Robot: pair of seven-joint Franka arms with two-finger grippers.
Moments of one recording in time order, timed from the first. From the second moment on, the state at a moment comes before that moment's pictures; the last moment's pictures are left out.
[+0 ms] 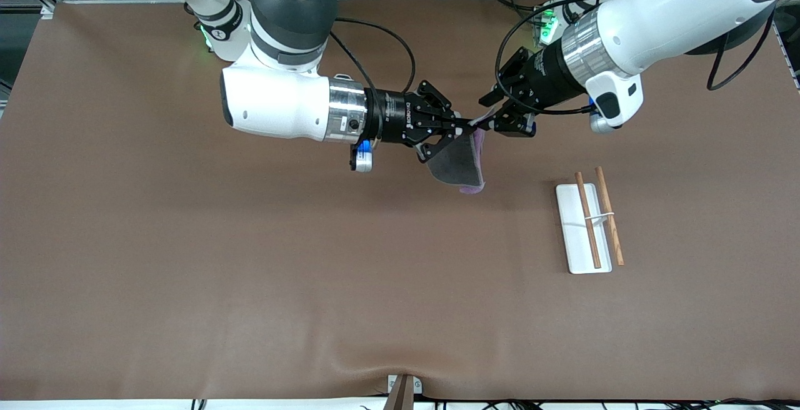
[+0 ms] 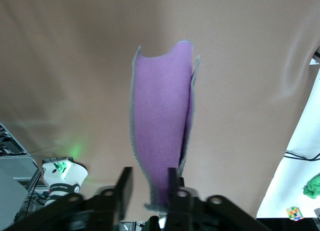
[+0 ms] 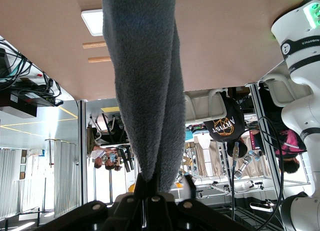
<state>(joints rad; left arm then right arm) -0.28 0.16 -0.18 -1.44 -0.51 1.76 -1.85 0.57 0.50 0.11 -1.28 1.21 2.21 1.68</state>
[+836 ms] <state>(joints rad) -0.28 0.16 -0.17 -1.44 -0.51 1.76 -1.75 0.55 0.50 0.10 -1.28 1.21 2.14 1.68</state>
